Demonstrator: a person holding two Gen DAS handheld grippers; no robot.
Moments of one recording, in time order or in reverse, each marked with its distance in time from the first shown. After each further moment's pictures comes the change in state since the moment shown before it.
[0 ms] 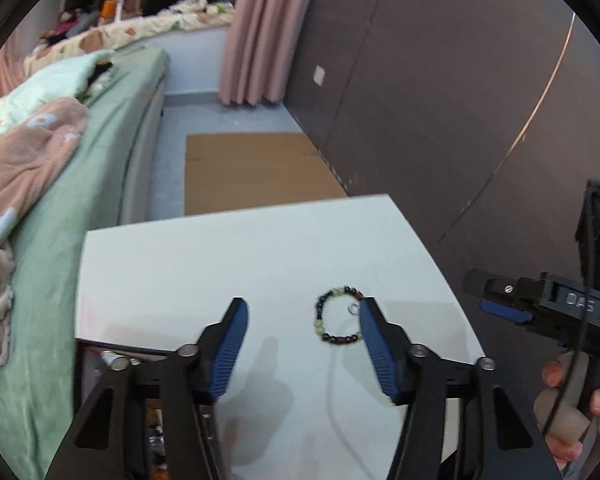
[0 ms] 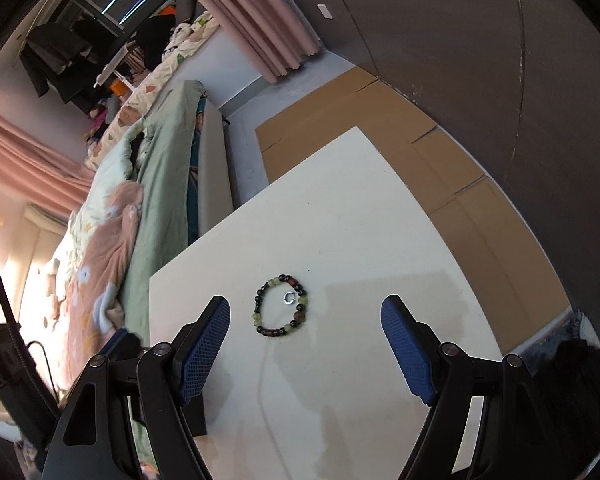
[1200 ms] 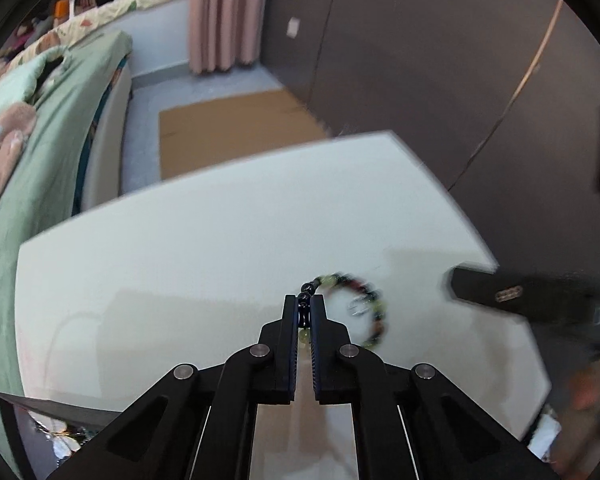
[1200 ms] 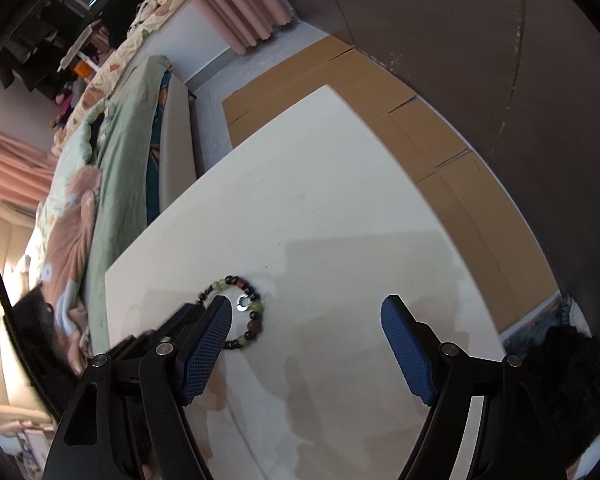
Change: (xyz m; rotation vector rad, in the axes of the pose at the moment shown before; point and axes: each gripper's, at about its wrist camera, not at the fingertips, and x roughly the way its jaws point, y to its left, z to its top) left arm 0.069 -0.021 -0.001 0.114 0.108 -0.020; right arm 0.057 -0.008 0.003 0.021 0.111 -0.102
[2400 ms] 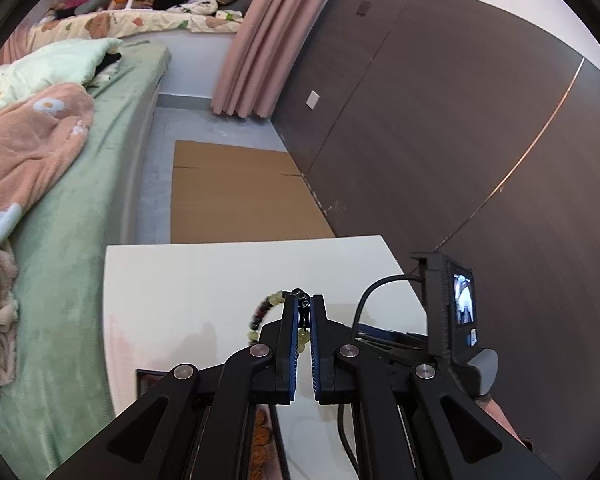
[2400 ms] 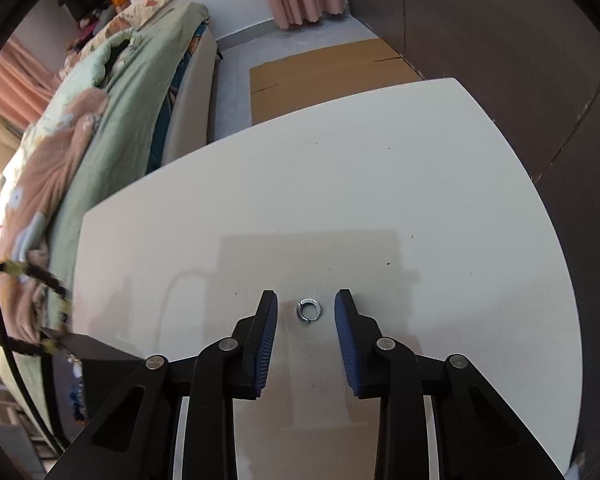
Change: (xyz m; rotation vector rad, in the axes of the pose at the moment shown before) left arm -0.126 0.090 -0.005 -0.204 -0.205 -0.131; right arm 0.053 0.079 -0.017 -0.264 0.012 -0.150
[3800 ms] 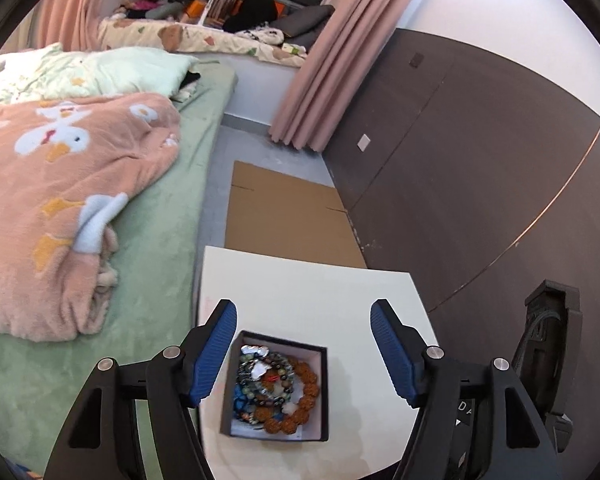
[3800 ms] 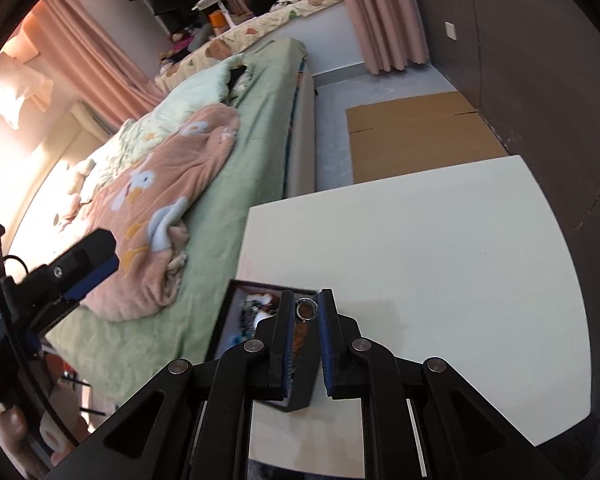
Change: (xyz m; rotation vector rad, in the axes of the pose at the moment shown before) left arm -0.110 0.036 -0.015 -0.153 -0.122 0.134; right arm -0.130 0.095 -0.046 -0.121 -0.135 0.284
